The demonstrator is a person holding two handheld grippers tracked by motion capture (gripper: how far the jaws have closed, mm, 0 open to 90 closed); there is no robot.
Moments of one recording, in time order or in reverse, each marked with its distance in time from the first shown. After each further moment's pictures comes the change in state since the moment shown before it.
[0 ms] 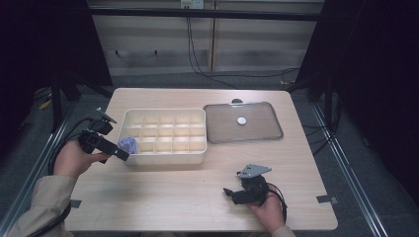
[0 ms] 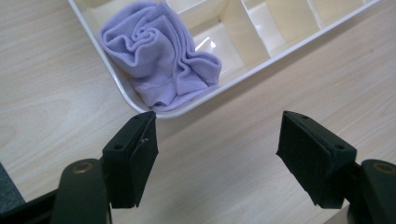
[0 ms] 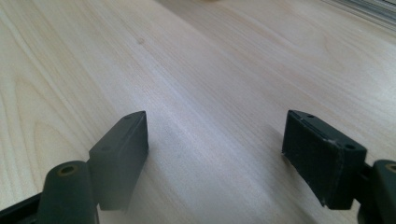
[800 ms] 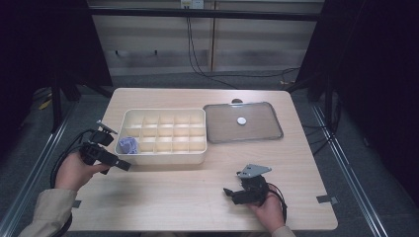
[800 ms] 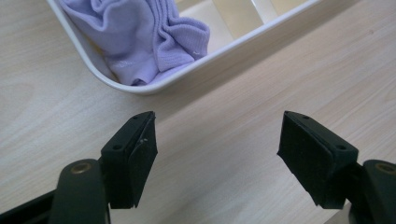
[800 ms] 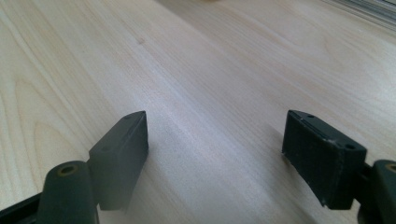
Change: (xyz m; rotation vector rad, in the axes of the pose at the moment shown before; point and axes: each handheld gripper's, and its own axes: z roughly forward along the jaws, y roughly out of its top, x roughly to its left) left arm -0.003 -0.024 0.021 -0.012 -0.041 0.012; right arm 0.000 0.000 0.000 0.000 0.000 0.000
